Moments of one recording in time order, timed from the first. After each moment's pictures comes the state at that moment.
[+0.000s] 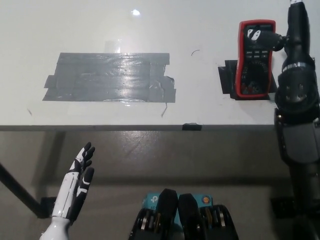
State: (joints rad) left_arm 0.01 0.12 -0.01 -0.07 0.22 -0.17 -0.01; right_arm -0.87 -0.12 -0.09 0.41 -0.45 0.23 -0.20
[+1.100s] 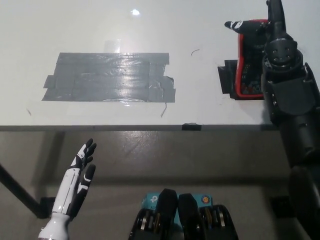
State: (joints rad) left_arm -0.01 0.14 -0.01 -0.07 0.22 -0.17 -0.03; right_arm -1.13 -0.13 -0.13 0.91 -0.25 0.22 -0.23
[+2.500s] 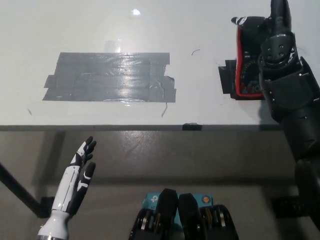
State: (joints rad) left_arm -0.02 0.14 -0.01 -0.07 0.22 -0.17 -0.03; right_arm -1.15 -0.16 0.01 0.95 -0.26 0.18 -0.35
